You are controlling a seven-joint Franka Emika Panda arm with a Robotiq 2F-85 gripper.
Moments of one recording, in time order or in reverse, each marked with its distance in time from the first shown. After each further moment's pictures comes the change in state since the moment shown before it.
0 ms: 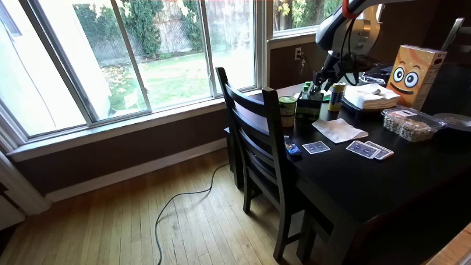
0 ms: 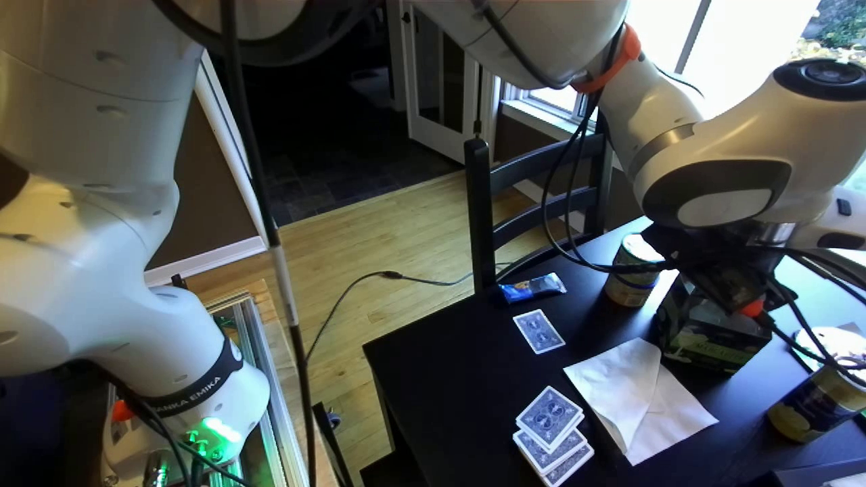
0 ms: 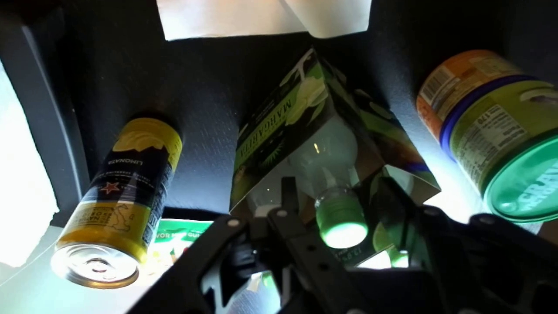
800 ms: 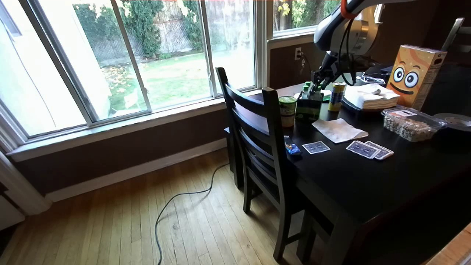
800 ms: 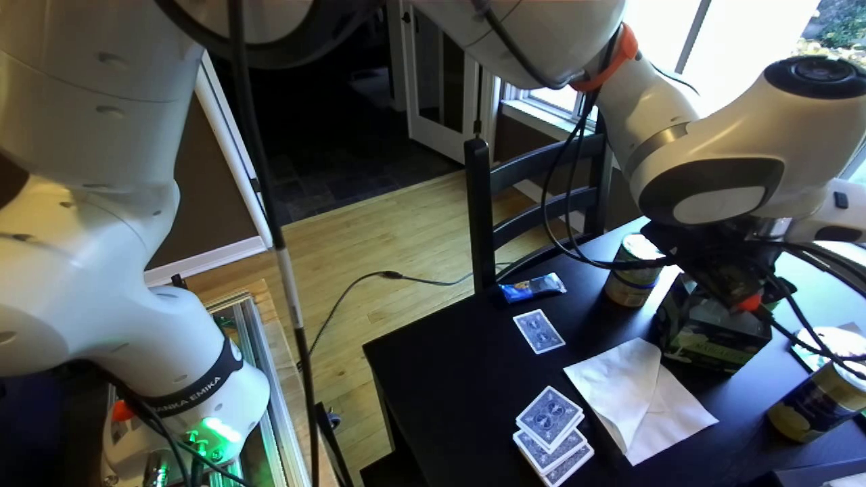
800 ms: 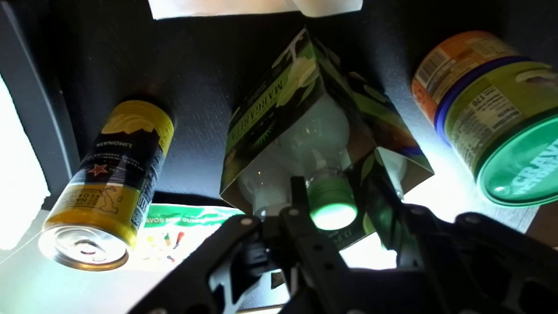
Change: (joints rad) arm -0.006 0.003 0.019 0.001 0.003 0.041 0.000
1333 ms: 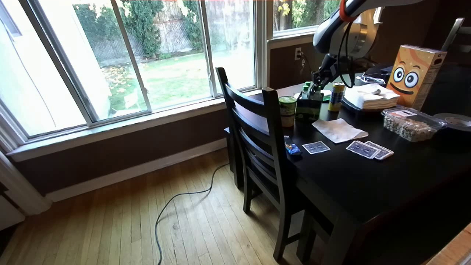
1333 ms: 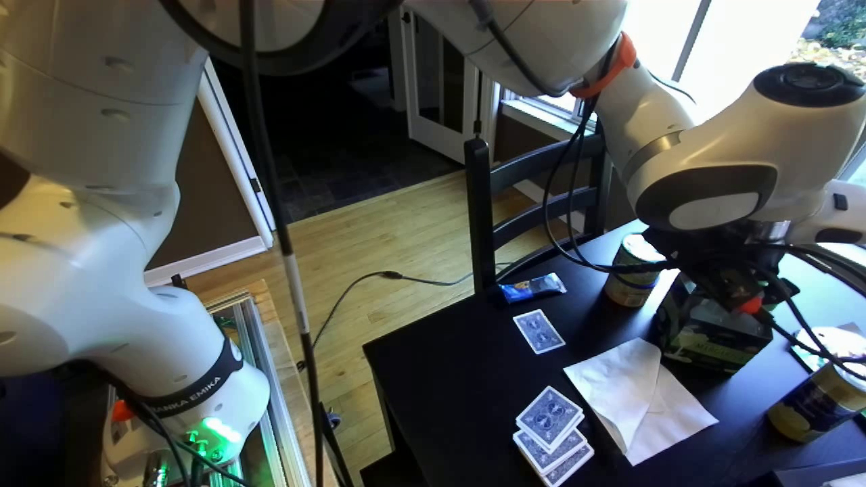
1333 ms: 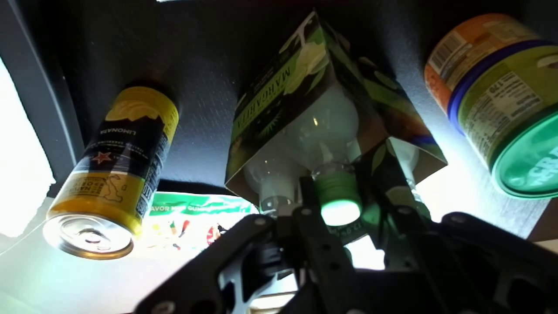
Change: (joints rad) arm 0.000 0.013 0.003 -0.001 0.000 0.054 0.001
